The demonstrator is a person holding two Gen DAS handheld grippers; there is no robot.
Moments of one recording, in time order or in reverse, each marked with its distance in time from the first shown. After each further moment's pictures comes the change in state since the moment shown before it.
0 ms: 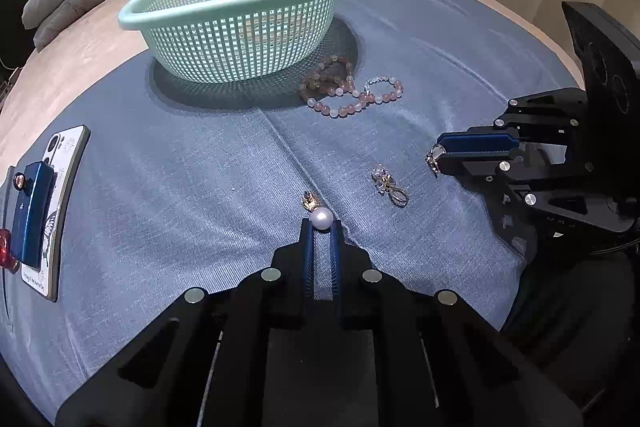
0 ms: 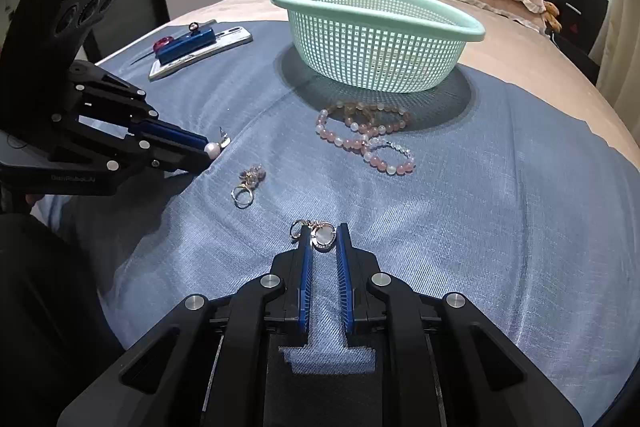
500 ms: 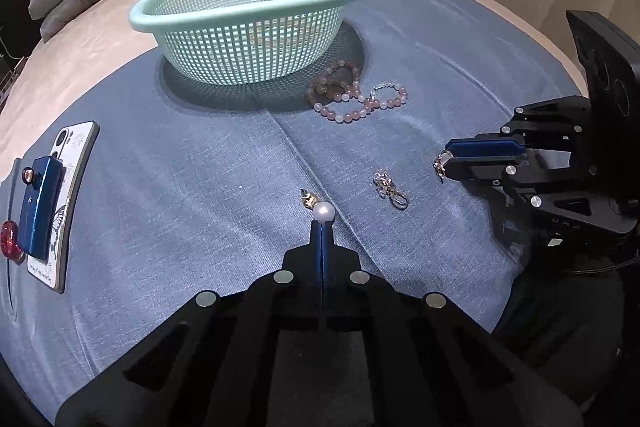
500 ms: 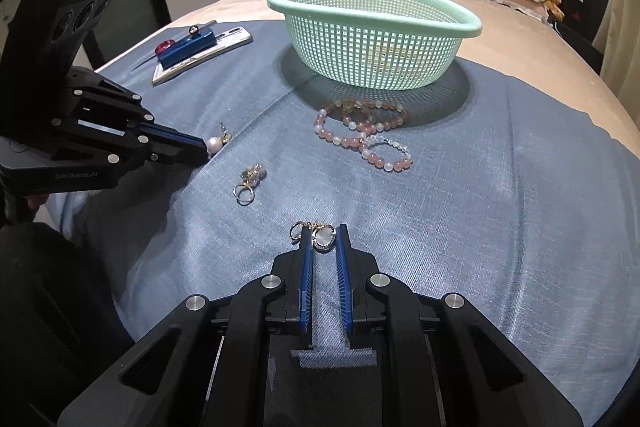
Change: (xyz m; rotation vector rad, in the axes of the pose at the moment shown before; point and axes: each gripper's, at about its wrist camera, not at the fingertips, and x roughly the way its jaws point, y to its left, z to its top) left arm -0.011 -0.005 0.002 -0.034 0.028 0.011; right arm -0.005 -0.006 0.003 0.029 0.025 0.032
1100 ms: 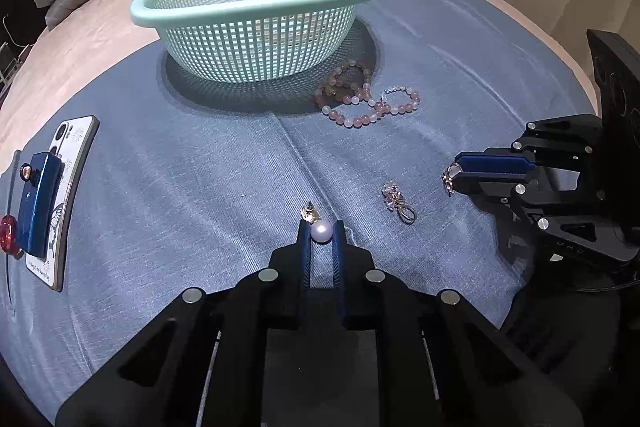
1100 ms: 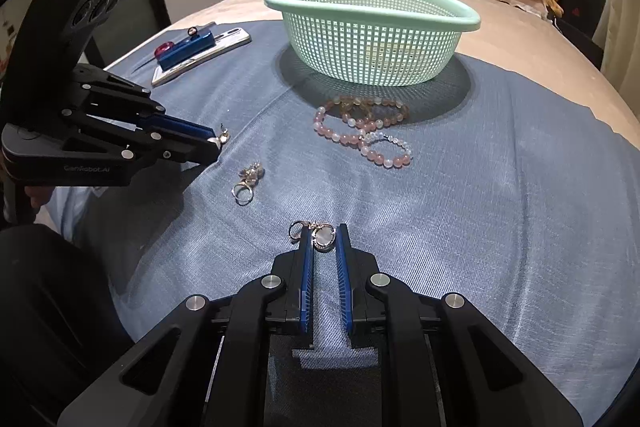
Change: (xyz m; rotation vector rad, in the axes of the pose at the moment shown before) left arm 0.004 -0.004 0.008 -0.031 0.031 0.006; right arm 0.001 -0.001 0.000 0.009 -0.006 0.006
